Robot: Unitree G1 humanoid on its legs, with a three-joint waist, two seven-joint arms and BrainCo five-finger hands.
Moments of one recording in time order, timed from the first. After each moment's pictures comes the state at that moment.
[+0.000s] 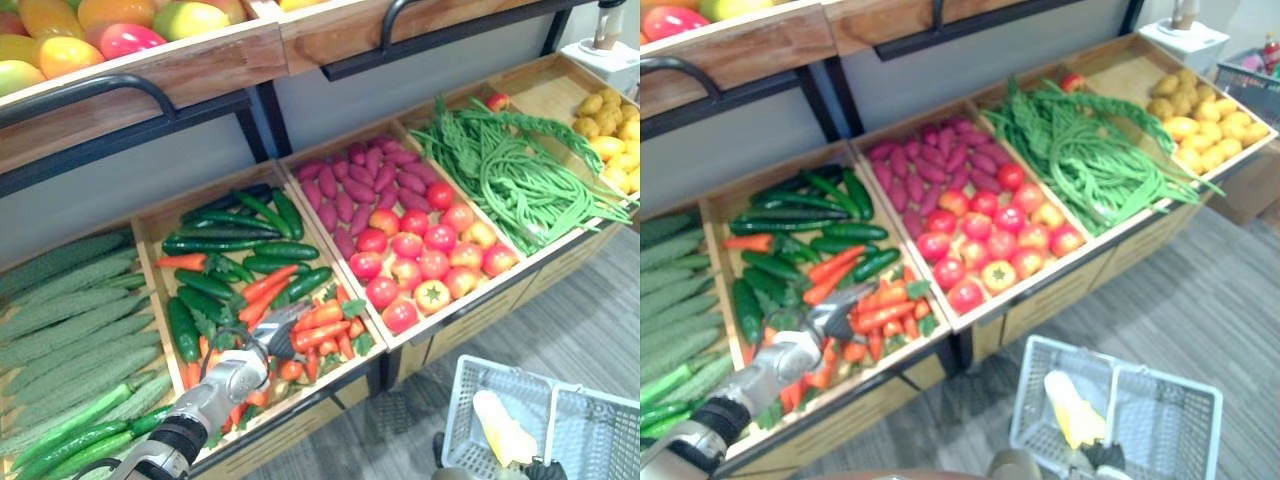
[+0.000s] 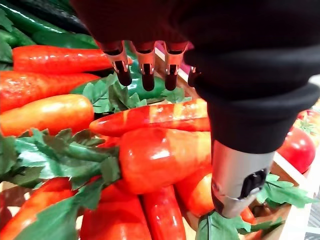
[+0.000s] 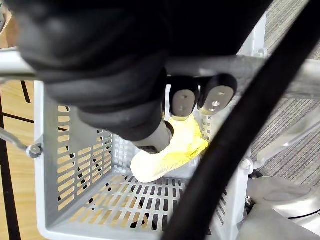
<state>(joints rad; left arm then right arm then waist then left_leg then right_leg) -0.25 0.56 -0.44 0.60 0.63 -0.31 0.17 0.10 -0.18 -0.42 1.07 -0.08 -0.14 -0.10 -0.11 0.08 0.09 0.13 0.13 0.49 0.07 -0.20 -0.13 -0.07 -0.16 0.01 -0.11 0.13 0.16</state>
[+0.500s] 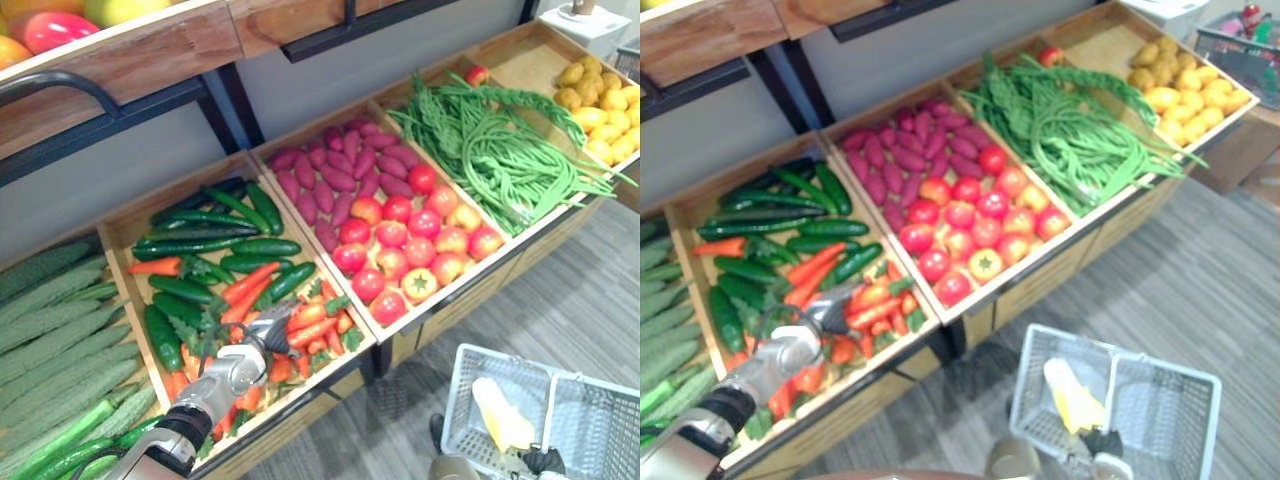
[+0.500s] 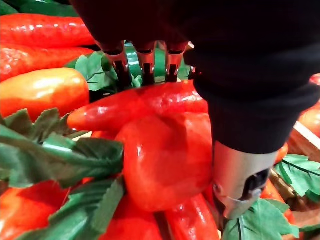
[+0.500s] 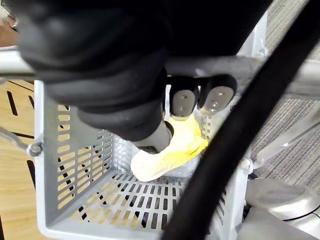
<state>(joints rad) -0.31 0.53 -0.43 0.74 0.63 -0.26 0.19 0.06 -0.18 -0.42 1.06 -0.08 -0.14 -0.11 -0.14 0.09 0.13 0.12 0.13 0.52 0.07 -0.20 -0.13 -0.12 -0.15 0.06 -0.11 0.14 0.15</state>
